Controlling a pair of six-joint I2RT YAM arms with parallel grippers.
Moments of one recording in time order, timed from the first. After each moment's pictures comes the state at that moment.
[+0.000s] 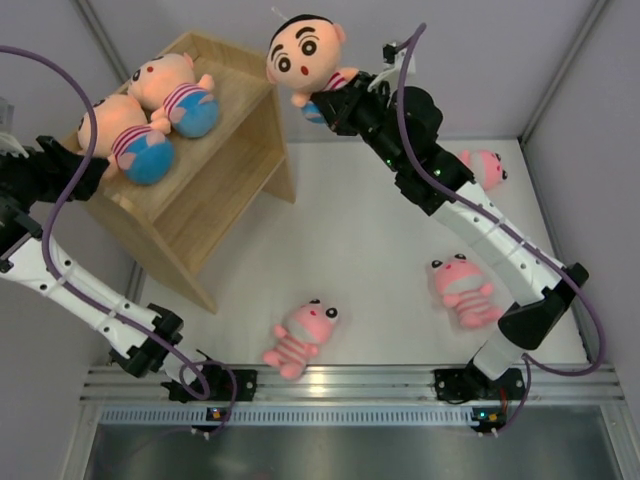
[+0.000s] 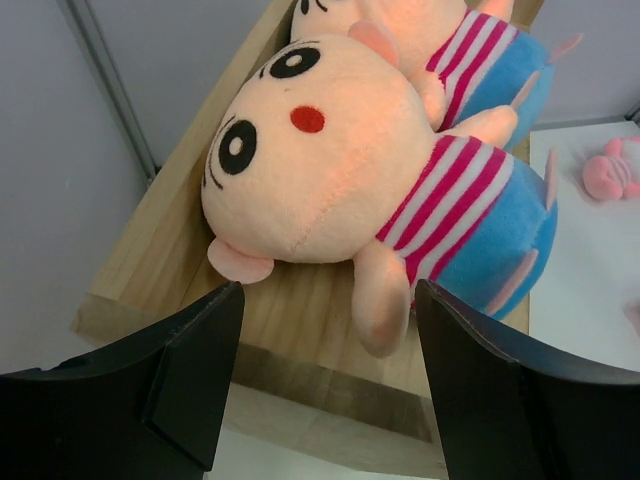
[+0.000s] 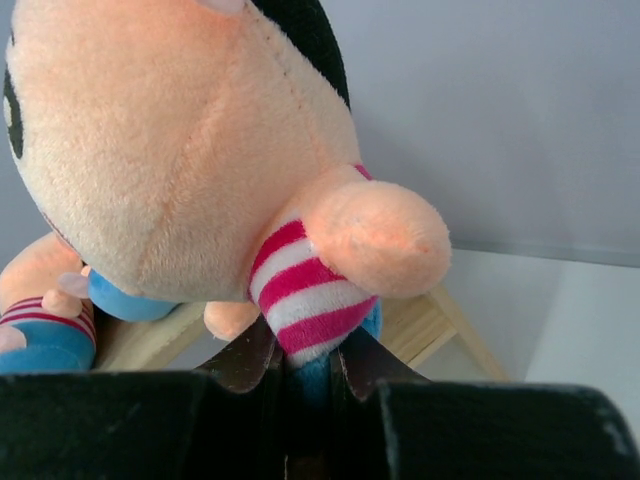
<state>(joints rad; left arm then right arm) 1.06 1.46 2.36 -1.36 1.27 0.36 0.76 1.63 1.90 -0.13 0.16 0.56</state>
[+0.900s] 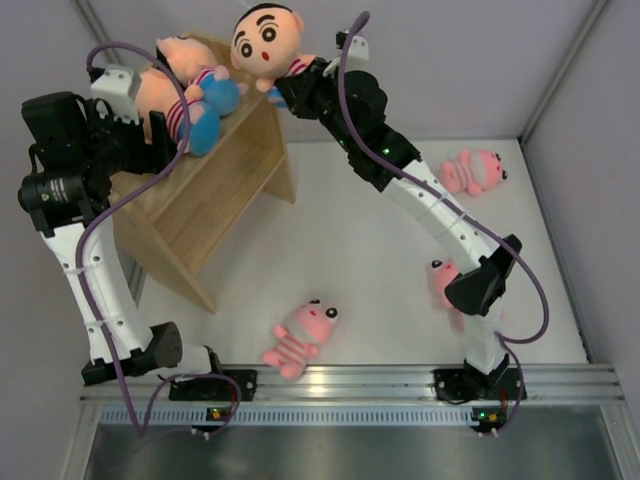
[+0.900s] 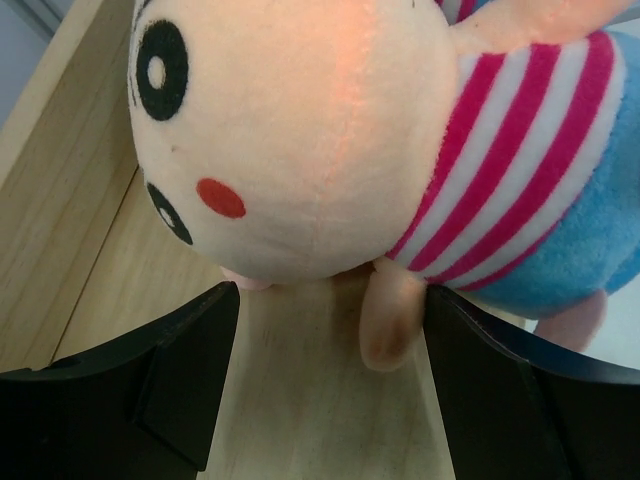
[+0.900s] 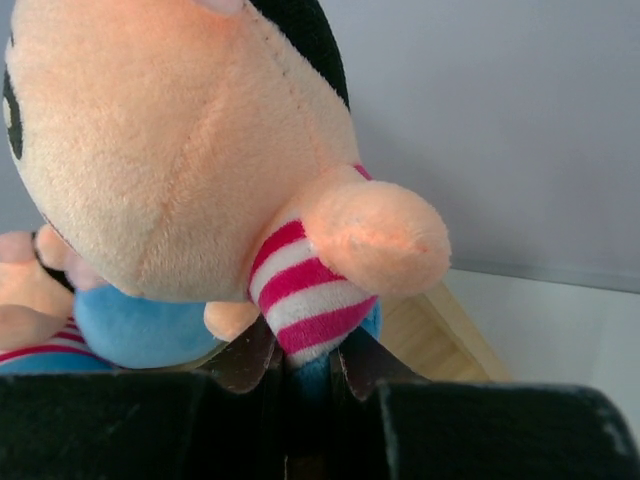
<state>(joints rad) 0.25 1.43 2.23 -1.20 0.43 0.25 0.80 1.97 2.31 -0.17 0.21 0.55</state>
